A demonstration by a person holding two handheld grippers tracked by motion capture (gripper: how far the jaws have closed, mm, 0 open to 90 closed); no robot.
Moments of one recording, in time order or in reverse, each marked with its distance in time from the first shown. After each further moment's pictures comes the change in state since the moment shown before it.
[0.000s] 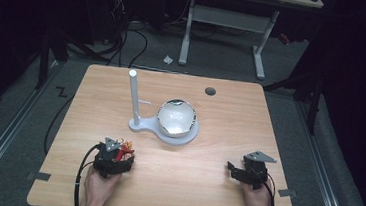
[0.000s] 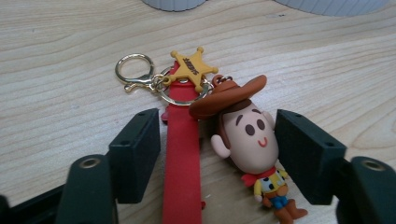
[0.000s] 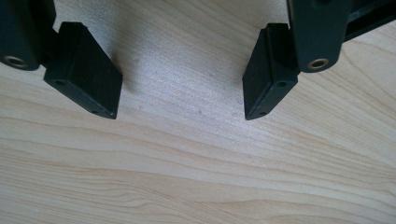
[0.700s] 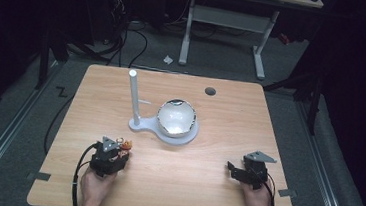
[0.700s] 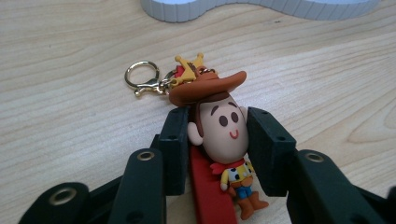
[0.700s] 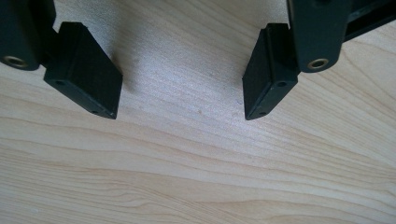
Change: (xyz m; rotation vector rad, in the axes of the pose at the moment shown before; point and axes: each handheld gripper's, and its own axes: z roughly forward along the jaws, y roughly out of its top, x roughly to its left) left arm 0.001 0.010 -0.009 -0.004 -0.032 0.024; right arm 0.000 0.000 0.000 0.000 0.000 0.000
